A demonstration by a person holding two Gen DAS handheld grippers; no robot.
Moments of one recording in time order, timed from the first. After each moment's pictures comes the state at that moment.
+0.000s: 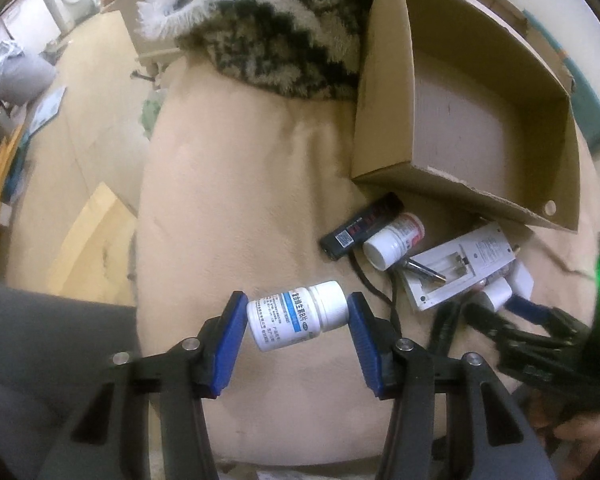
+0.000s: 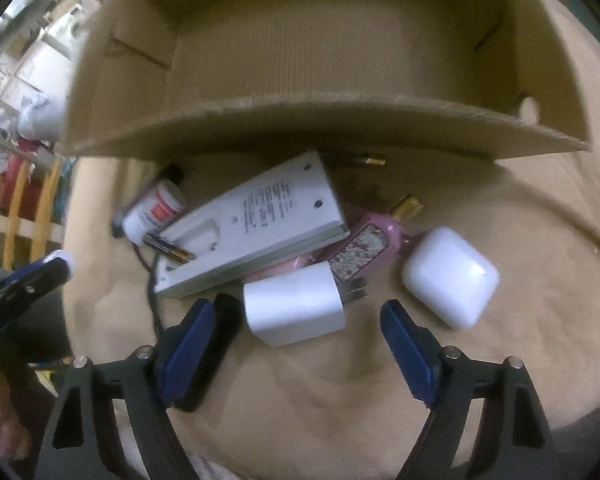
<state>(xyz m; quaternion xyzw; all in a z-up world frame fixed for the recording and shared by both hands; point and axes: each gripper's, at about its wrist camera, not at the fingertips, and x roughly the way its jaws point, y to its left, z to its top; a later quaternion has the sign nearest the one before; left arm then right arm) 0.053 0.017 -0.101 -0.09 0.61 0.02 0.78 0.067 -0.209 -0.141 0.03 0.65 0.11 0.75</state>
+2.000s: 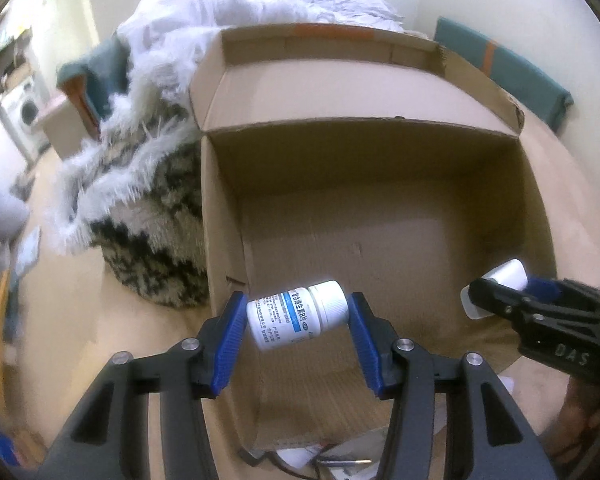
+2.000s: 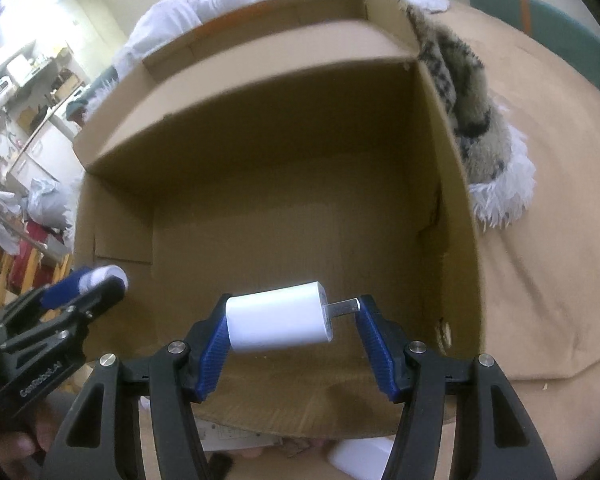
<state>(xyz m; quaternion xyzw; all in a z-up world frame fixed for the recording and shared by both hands) 0.162 -0.075 -0.056 0.04 0.47 -0.05 0.88 0.152 -0.269 -0.075 0.11 0.52 0.09 0.84</state>
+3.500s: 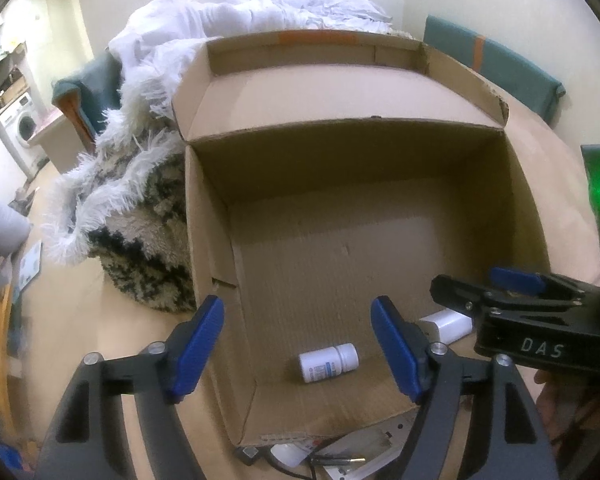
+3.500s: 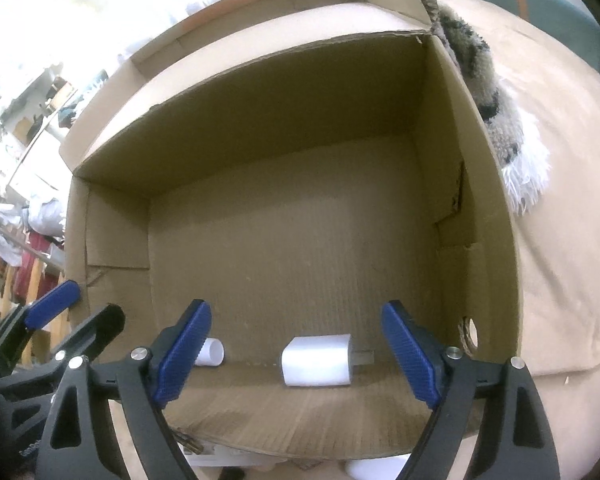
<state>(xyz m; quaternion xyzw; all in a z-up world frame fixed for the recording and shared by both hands) 0.155 -0.086 -0.052 0.05 0.46 -0.06 0.88 0.160 -0.271 -0.082 0.13 0.52 0.09 0.84</state>
